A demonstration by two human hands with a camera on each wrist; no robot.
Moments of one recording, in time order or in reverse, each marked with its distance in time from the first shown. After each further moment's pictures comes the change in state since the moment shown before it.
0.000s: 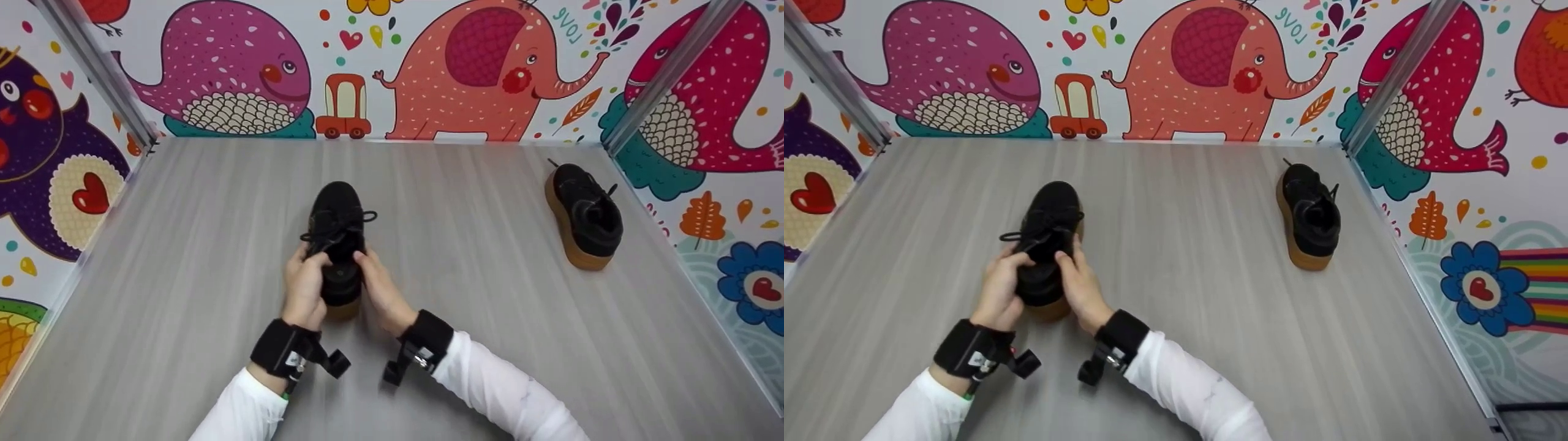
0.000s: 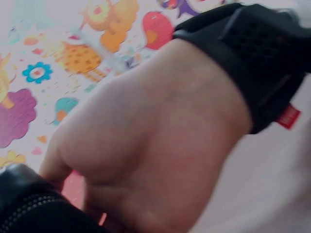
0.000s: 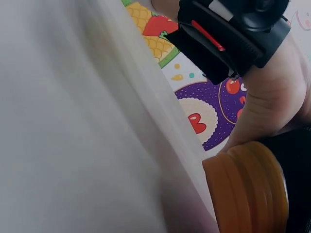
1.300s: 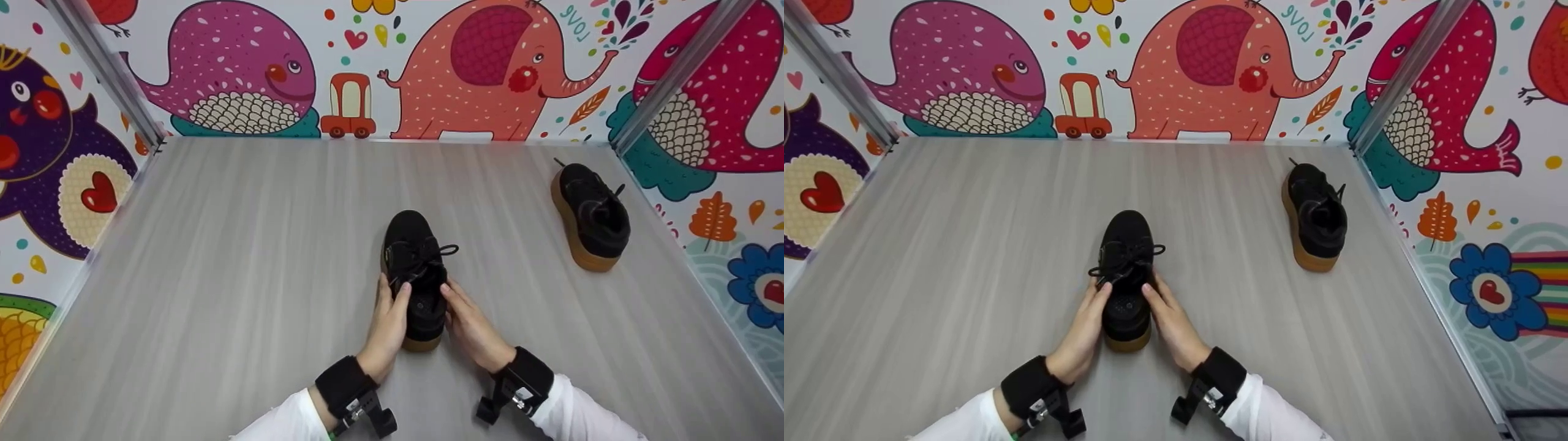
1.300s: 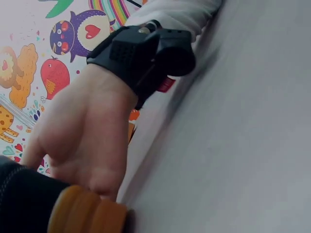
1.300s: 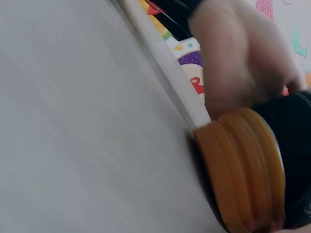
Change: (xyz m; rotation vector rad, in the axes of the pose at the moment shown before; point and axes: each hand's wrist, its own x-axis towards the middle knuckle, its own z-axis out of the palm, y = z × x) left_hand -0.060 -0.085 0.047 0.407 -0.300 0.012; right_hand -0.071 0.013 -0.119 0.098 -0.080 0.118
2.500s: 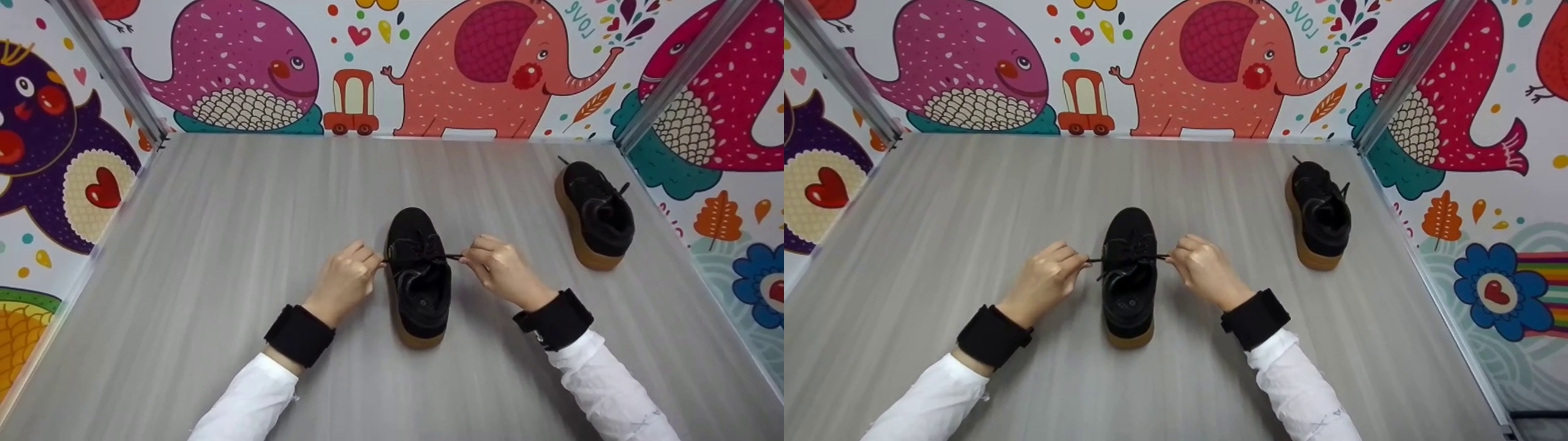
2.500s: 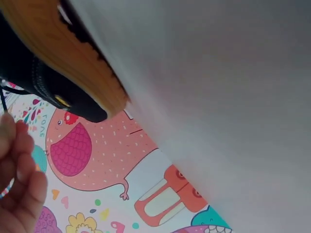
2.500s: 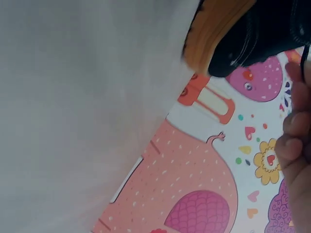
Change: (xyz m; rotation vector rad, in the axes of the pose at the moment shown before) left_hand 0.055 0.032 -0.078 1.189 0.144 1.273; right_hand 0.043 -0.060 -0.066 -1.349 -0.009 -1.111
